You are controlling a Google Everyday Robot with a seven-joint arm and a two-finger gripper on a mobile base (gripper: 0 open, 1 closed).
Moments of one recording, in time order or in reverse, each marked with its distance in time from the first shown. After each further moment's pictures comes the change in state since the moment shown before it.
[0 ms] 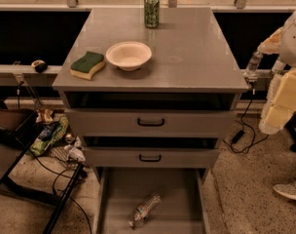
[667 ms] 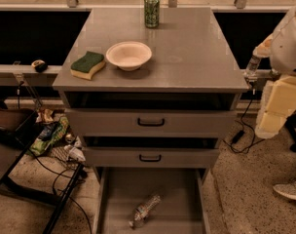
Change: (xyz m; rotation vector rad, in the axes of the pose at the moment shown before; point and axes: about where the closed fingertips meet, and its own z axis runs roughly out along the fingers) arm -0.002 0.002 0.010 0.019 0.068 -0.035
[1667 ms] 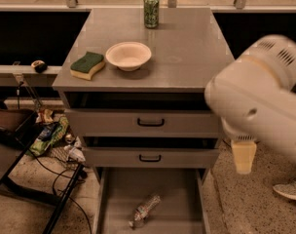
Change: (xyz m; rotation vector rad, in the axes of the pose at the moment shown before) arm 0.036 0.011 0.151 0.163 0.383 -0.164
